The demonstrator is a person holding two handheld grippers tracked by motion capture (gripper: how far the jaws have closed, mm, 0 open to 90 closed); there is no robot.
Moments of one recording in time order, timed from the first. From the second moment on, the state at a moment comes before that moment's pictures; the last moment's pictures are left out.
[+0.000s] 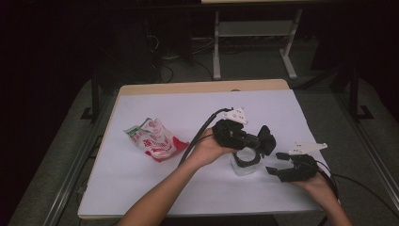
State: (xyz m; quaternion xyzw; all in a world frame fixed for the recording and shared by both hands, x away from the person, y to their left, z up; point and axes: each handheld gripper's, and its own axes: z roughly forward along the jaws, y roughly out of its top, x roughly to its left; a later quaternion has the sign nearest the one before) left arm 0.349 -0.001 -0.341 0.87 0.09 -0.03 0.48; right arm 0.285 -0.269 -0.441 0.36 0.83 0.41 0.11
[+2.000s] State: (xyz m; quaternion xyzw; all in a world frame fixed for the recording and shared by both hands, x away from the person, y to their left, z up) left arm 0.279 0.203 -0.401 0.86 0.24 0.00 0.46; right arm 0.284 -0.268 -0.438 0.35 0.83 0.41 0.11
